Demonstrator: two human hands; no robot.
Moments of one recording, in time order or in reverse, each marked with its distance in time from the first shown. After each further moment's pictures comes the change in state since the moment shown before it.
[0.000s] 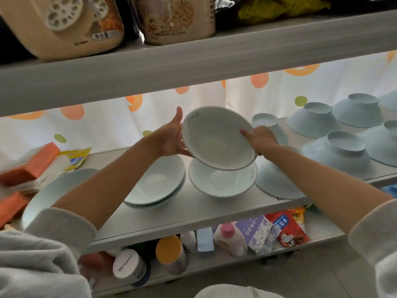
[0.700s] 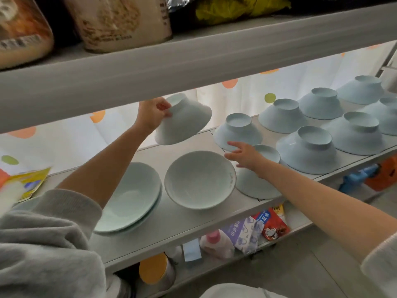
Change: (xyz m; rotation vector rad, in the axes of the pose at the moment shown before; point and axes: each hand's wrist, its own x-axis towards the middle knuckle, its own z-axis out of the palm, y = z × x) left_hand 0.085 0.048 -0.005 0.863 0.617 0.649; right_hand -0.018 0.043 -0.001 0.341 -0.208 0.057
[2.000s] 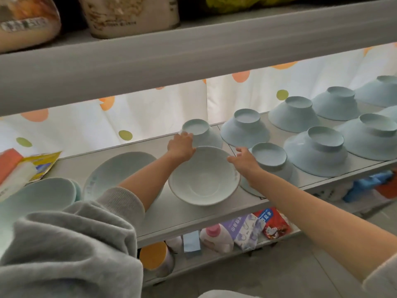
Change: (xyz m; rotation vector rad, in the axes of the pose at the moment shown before) left_hand -0.064 -0.027 0.090 0.653 -0.438 -0.158; right_hand -0.015 0.003 0.032 0.108 0.086 0.141
